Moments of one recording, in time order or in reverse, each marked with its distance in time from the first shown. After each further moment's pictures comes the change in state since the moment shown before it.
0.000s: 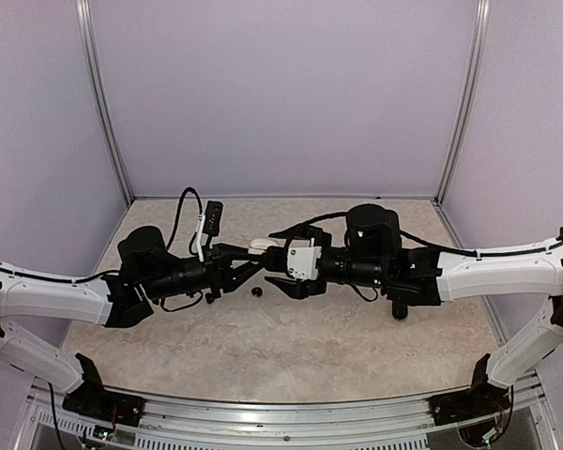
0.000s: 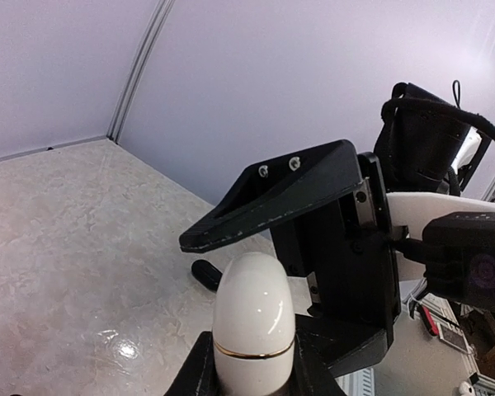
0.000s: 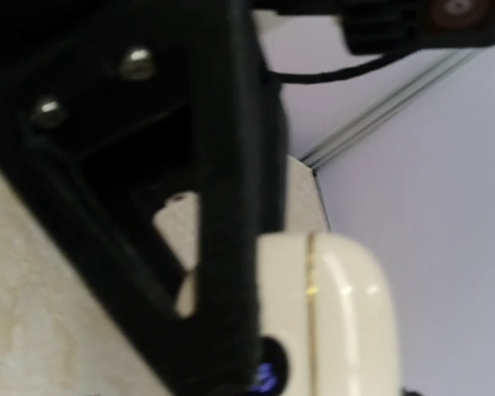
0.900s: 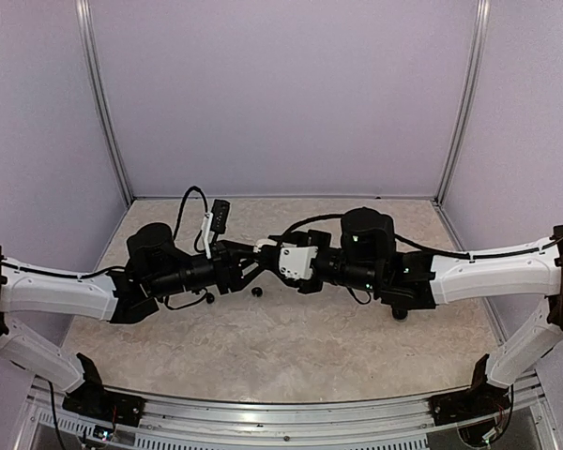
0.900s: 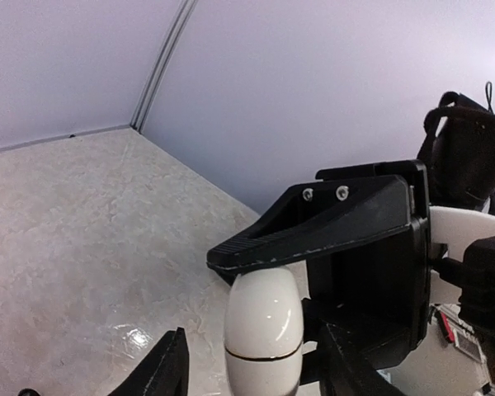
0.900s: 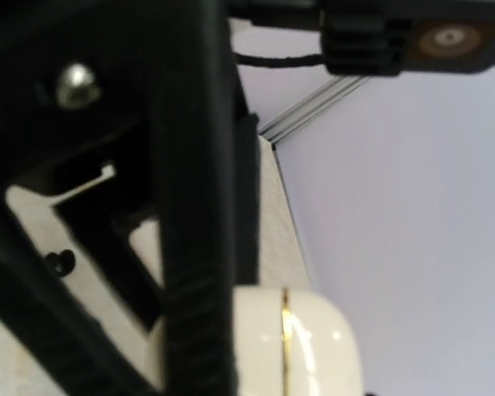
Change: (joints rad) left arm -0.003 0.045 0.043 -0.053 -0.049 0.001; right arm 0.015 0.033 0.000 0.060 0.132 -0.032
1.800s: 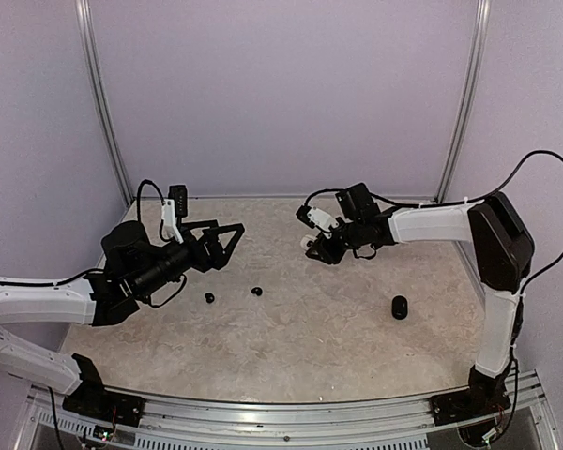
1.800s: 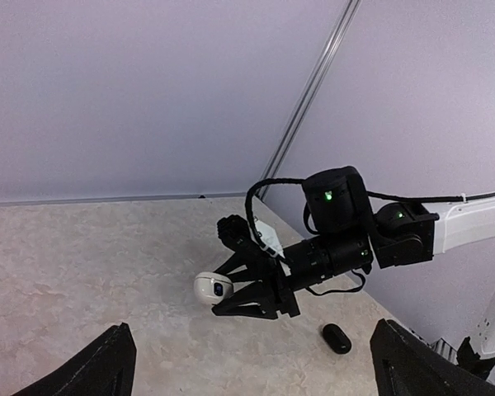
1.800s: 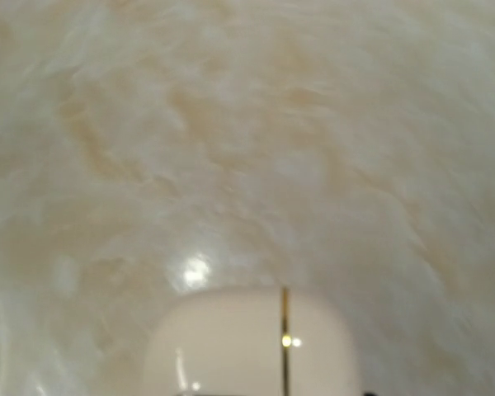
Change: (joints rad) left arm 0.061 -0.162 -0.063 -0.048 -0.381 0.045; right arm -0.484 0.441 0.342 -0.442 -0.253 0.511
